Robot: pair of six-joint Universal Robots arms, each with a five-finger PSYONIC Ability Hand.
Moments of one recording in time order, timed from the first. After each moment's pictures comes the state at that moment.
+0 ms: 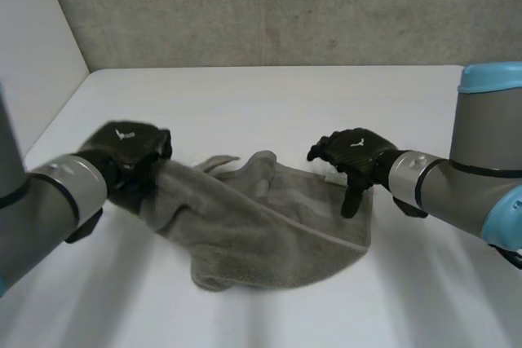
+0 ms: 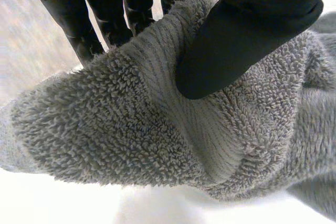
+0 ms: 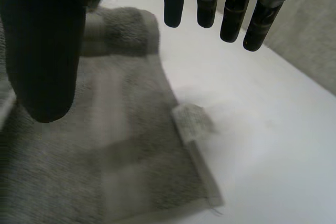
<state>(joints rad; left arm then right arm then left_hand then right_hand) 4.33 -1.77 -1.55 2.89 -1.50 3.40 1.91 -1.02 1.30 0.21 1.16 2.68 1.16 1.21 1.21 1.21 1.02 0.23 0.25 0.22 0.23 0.07</state>
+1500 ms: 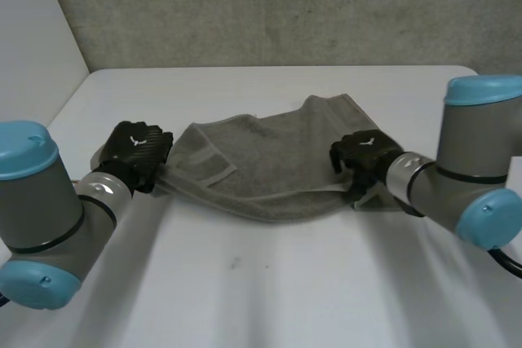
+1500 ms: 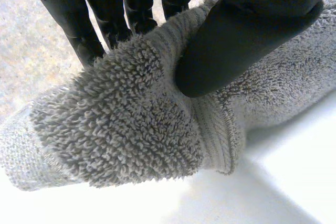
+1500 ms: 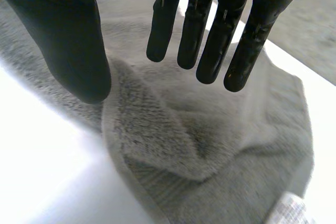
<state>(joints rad) 4.36 -1.90 -1.72 3.42 -1.52 3.60 1.93 -0.94 1.25 0.16 1.30 2.75 1.18 1.22 1.22 1.22 1.03 0.62 0.72 0.70 0.70 0.53</state>
